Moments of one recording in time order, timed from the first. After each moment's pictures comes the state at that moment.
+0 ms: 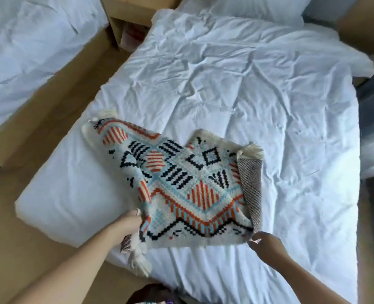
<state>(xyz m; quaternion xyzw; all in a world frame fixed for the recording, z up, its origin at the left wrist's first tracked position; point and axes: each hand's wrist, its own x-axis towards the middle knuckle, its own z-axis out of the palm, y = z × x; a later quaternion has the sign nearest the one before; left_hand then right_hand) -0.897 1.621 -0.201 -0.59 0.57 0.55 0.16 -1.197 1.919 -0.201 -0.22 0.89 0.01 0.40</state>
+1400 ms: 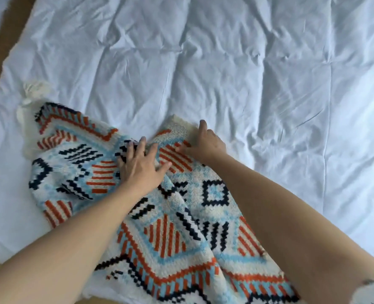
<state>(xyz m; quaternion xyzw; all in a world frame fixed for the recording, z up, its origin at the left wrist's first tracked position) -1.196 1.680 -0.299 -0.44 0.86 0.10 0.22 -1.372 1.760 -0.326 -0.30 0.87 -0.14 0.38</state>
